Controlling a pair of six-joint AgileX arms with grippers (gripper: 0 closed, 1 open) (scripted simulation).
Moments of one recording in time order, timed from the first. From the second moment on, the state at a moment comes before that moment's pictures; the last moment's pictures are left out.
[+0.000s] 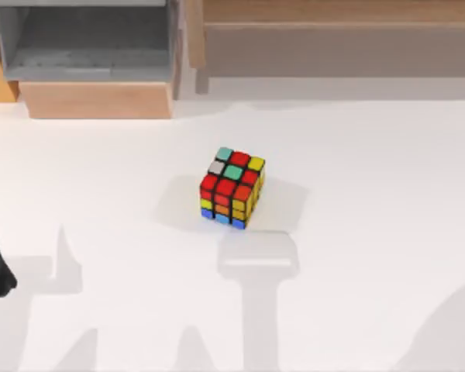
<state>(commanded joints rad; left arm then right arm) 0.00 0.00 0.00 0.00 0.00 0.00 -0.51 1.84 1.09 -0.79 -0.01 -0.26</state>
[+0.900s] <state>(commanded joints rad) 0.00 0.00 0.00 0.00 0.00 0.00 -0.19 1.75 1.55 -0.97 0.05 0.18</state>
